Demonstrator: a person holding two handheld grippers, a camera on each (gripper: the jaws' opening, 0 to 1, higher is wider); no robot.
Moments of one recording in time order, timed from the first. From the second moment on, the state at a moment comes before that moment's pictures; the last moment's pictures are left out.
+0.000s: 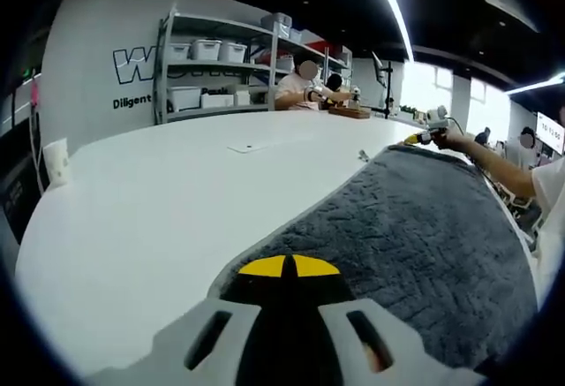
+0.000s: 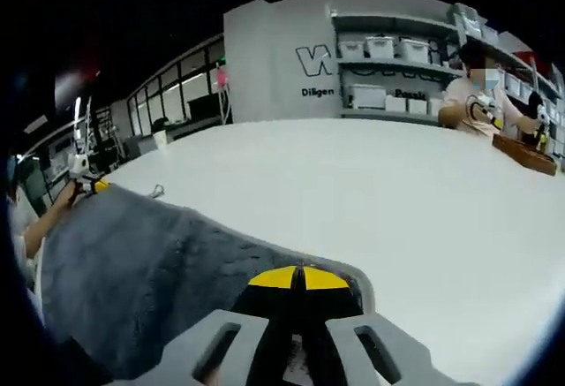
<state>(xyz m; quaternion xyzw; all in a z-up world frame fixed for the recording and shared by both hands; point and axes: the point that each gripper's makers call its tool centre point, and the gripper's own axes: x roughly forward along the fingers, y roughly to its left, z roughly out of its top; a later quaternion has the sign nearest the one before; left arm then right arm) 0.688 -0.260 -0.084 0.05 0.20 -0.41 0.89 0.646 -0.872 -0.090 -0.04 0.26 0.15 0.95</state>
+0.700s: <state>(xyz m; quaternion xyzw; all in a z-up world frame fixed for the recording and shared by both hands) 0.689 -0.259 -0.084 0.05 0.20 -0.41 0.89 0.659 -0.882 -0.090 -0.08 0.28 0.13 0.95</state>
